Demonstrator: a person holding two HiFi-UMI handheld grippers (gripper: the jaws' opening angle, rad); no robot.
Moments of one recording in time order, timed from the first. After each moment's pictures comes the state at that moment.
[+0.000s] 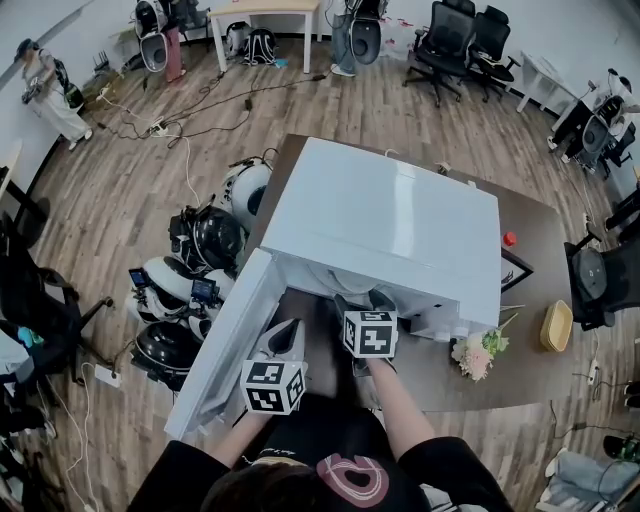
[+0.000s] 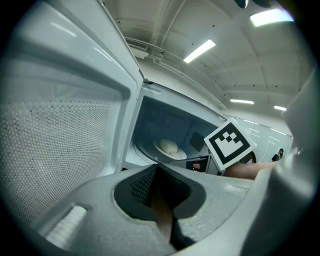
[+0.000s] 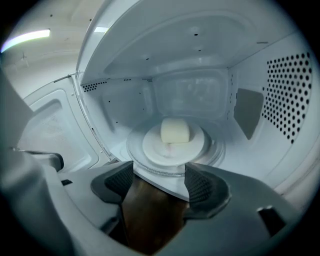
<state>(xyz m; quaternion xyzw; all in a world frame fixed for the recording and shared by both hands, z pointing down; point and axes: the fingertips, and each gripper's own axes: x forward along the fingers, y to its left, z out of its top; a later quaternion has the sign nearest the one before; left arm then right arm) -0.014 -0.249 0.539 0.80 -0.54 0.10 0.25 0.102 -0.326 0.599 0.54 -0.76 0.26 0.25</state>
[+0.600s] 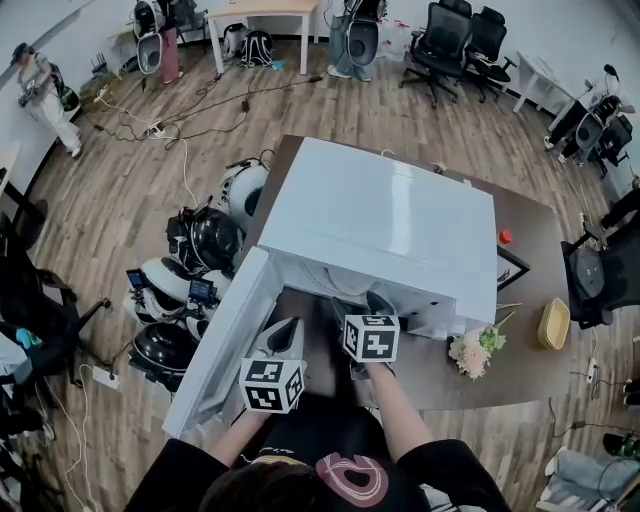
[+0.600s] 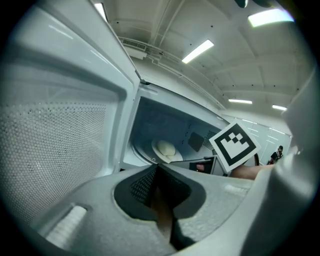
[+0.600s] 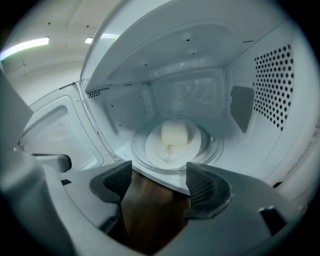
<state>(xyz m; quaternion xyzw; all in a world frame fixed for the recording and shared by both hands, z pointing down) -0.009 -0.249 0.538 0.81 -0.53 0.10 0.25 0.104 -0.315 0.595 0.54 -0.77 0.27 0.22</state>
